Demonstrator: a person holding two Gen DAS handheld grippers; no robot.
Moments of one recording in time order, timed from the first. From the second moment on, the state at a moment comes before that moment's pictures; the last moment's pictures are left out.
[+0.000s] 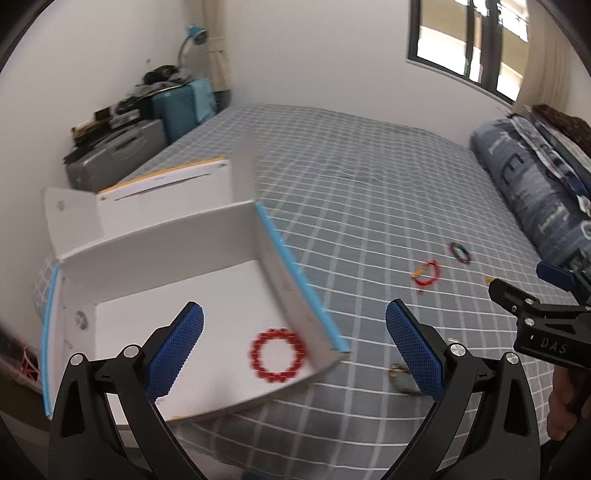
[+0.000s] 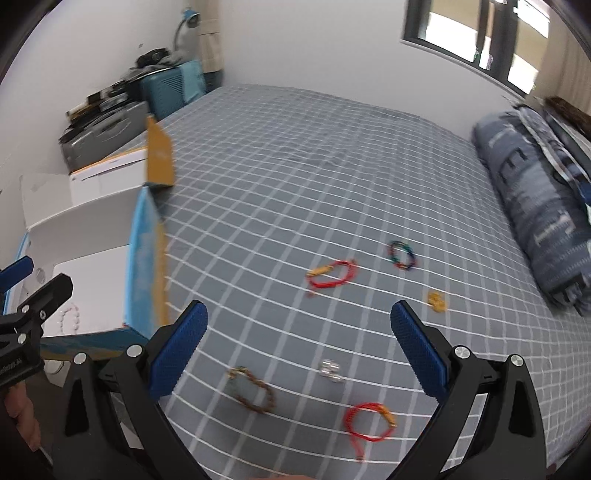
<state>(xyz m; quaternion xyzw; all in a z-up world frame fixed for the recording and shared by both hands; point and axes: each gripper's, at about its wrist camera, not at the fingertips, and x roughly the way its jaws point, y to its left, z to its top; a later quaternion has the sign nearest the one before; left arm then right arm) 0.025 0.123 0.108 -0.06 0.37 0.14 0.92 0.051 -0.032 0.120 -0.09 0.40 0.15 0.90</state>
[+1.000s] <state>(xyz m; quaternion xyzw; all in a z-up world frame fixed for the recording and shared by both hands) 0.125 -0.035 -0.013 -0.01 0.48 0.00 0.88 0.154 -0.162 0.041 -0.05 0.45 0.07 0.89</state>
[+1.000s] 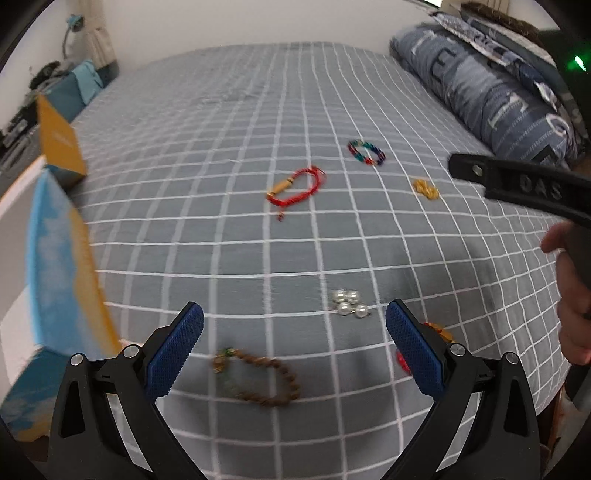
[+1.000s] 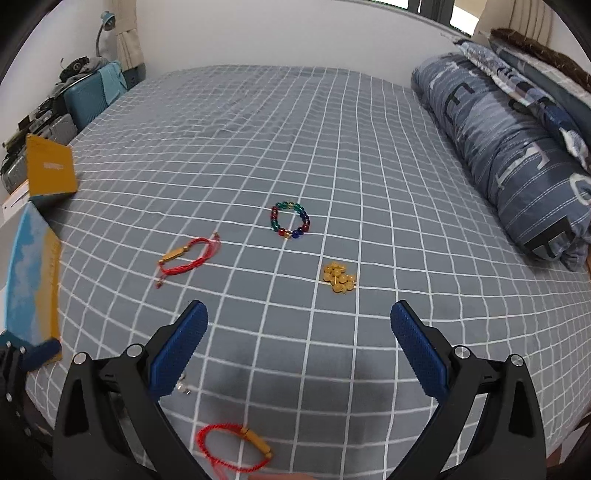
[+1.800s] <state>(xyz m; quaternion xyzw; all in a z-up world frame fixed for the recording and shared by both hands) 0.174 -0.071 -0.078 -0.02 0.55 -0.02 0.84 0.269 -0.194 -0.063 -0.02 0.52 0.08 0.85</state>
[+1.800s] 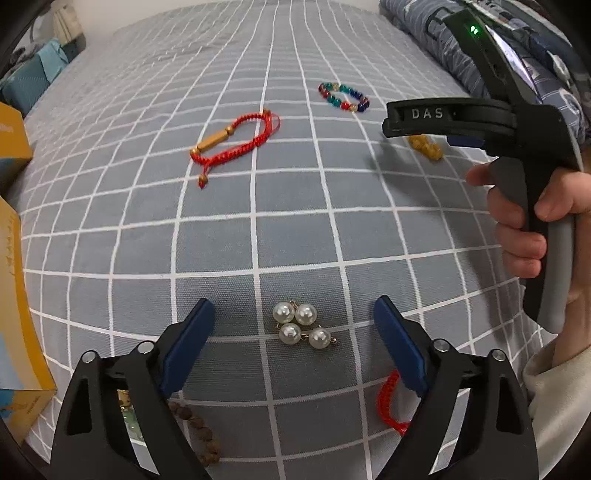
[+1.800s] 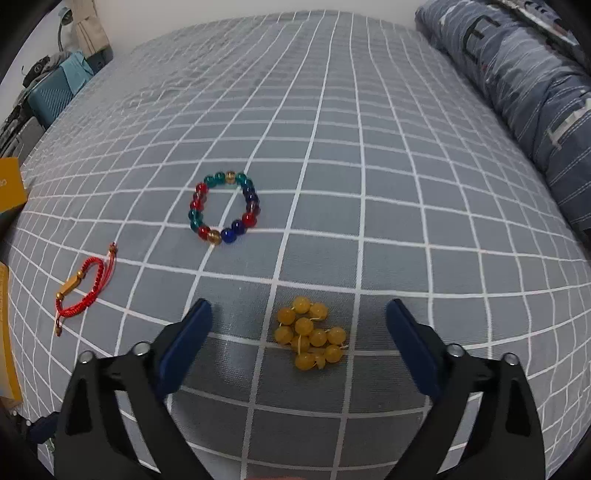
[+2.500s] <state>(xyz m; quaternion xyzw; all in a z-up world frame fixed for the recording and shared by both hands) 0.173 -0.065 -0.078 -0.01 0.55 -0.01 0.84 0.274 -0.201 -0.065 -0.01 0.55 0.03 0.83</state>
